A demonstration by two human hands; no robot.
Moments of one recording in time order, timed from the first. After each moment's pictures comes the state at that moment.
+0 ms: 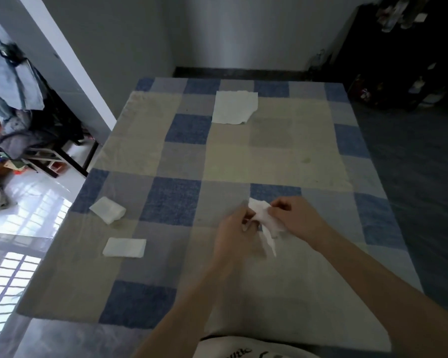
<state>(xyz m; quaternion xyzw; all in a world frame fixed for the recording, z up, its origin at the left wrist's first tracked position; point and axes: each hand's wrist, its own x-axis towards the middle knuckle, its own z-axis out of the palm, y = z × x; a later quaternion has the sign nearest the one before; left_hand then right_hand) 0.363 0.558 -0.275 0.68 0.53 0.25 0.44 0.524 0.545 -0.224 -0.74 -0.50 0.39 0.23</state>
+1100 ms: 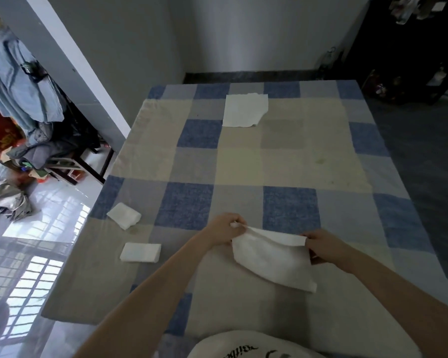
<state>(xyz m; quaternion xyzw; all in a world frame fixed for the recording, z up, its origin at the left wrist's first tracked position) 0.310 0.627 -0.294 0.69 0.50 0.00 0.53 0.562 0.515 -0.297 -0.73 -0.35 0.57 0.17</state>
